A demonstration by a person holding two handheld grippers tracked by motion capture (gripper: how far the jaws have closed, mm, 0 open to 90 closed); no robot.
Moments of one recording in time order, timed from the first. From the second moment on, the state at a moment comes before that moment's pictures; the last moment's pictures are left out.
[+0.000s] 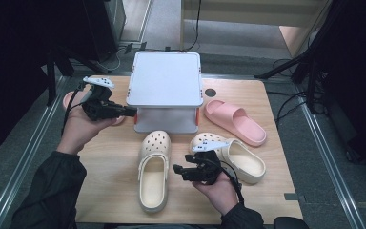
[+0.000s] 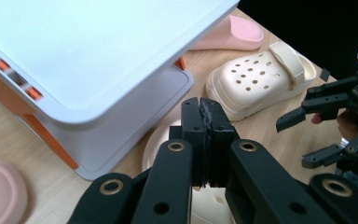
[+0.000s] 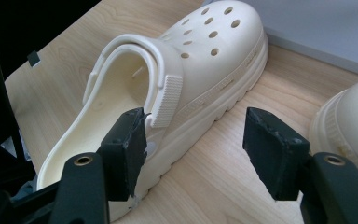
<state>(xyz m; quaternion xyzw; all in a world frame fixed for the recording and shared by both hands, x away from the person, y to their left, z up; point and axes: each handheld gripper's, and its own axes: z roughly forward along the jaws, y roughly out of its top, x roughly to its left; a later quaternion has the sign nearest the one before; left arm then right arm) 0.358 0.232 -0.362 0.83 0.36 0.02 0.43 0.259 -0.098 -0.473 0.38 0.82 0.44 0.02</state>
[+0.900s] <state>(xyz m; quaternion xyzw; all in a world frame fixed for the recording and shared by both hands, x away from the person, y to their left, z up) 0.420 0.226 -0.364 0.84 0.35 0.04 0.41 0.244 -0.072 -0.481 0.40 0.82 0.41 0.03</state>
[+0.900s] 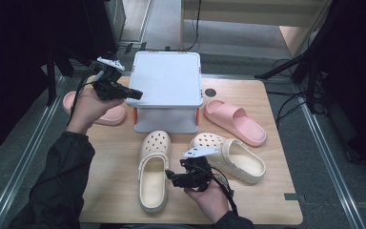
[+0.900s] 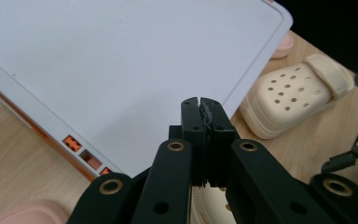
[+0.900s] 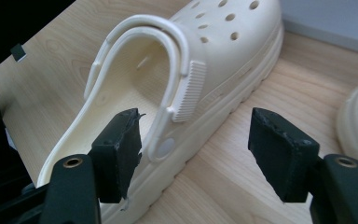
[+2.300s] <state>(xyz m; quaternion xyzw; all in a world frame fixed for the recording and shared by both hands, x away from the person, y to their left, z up) 0.427 0.239 -0.382 0.83 0.36 0.04 0.42 0.289 -0.041 -0.507 0.44 0.81 0.38 0.07</state>
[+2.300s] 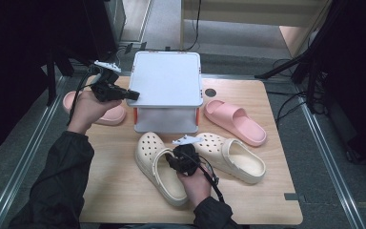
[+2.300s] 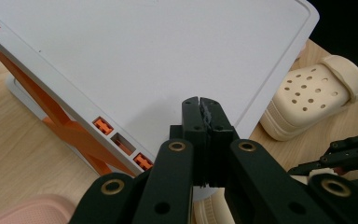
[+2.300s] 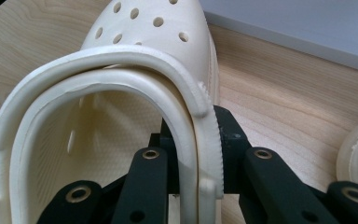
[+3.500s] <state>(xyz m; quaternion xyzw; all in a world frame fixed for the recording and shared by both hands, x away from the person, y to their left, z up) 0.425 0.240 -0.382 0.83 0.36 0.04 0.42 0.380 -0.012 -0.495 0.49 0.77 0.38 0.15</state>
